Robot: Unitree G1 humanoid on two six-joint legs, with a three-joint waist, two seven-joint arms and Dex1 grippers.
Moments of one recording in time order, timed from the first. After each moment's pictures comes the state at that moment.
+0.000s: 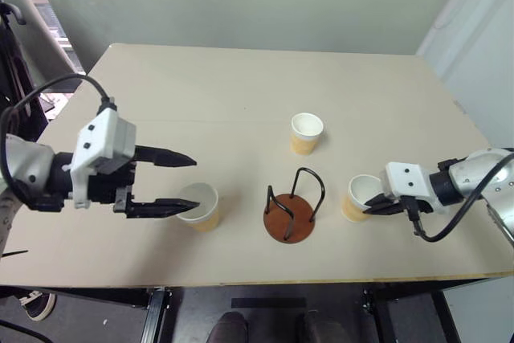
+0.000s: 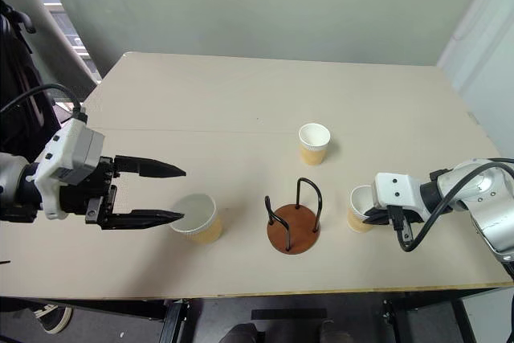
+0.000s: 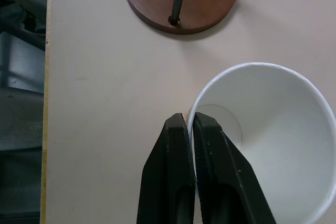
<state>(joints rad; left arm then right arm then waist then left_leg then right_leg) -0.26 1.17 0.40 -0.43 -0.71 0.67 -1.31 -0.44 -1.11 0.17 -0.25 0.23 0.37 1.39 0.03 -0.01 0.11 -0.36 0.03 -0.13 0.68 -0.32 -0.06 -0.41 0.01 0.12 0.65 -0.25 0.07</state>
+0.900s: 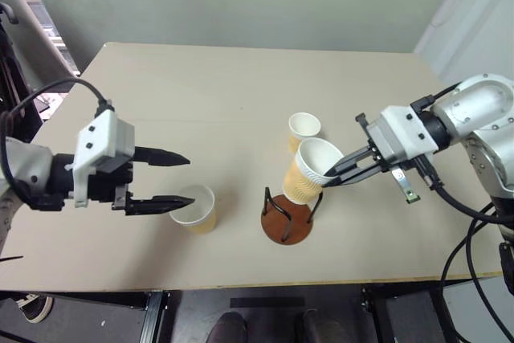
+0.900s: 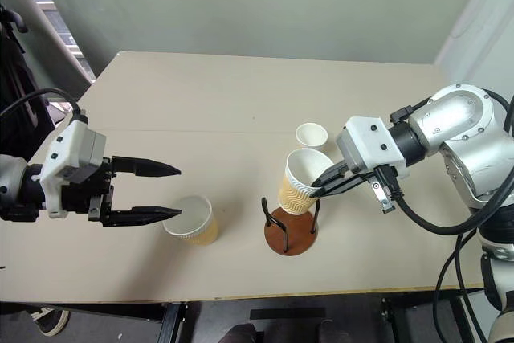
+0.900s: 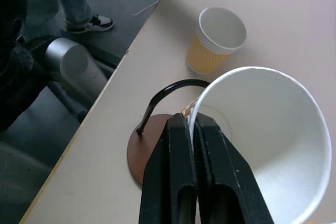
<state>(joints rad) -0.21 1.19 0.40 -0.42 -0.69 0.64 -1.27 -0.90 -0.90 0.22 -0.28 0.46 0.40 1.58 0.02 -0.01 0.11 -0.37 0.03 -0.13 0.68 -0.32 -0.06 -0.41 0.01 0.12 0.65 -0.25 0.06</state>
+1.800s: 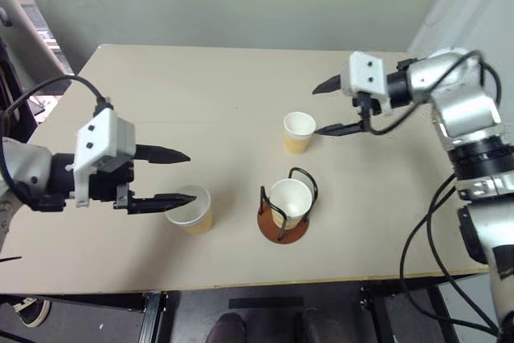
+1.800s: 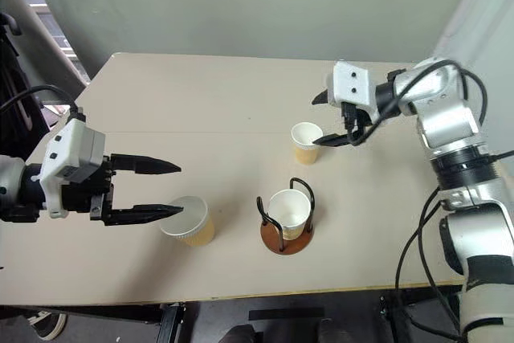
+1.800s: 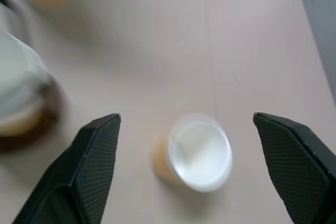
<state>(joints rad) -0.21 1.19 0.41 -0.44 -0.70 0.64 -1.23 -1.16 -0.66 0.34 0.53 0.02 0.03 1.34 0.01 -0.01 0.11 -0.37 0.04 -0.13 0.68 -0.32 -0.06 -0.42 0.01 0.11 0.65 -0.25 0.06</state>
